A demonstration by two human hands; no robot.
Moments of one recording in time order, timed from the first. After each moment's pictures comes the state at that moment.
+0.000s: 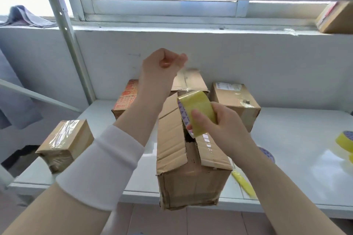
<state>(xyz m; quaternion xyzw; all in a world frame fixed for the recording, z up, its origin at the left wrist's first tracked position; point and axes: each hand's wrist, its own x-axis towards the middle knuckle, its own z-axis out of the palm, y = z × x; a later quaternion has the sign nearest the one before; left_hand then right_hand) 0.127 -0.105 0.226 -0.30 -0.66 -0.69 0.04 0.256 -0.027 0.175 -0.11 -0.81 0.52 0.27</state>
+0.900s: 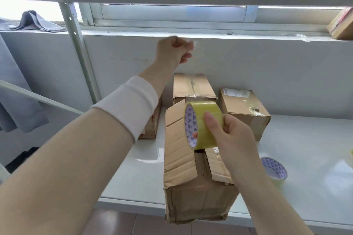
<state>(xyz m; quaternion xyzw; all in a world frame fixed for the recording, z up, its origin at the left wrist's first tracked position) 0.054 -0.064 0.264 -0.32 -0.65 -0.69 -0.03 0.247 -0.046 0.175 -0.19 -0.72 0.58 0.33</state>
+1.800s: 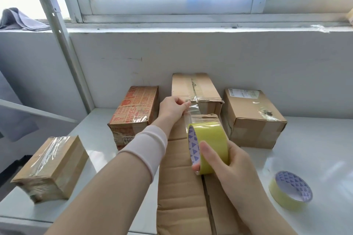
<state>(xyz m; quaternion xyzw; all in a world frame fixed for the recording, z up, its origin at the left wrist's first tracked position) -0.014 -0.012 0.115 -0.24 -0.82 -0.52 -0.09 0.212 -0.022 0.133 -0.19 -0.70 0.63 0.27</state>
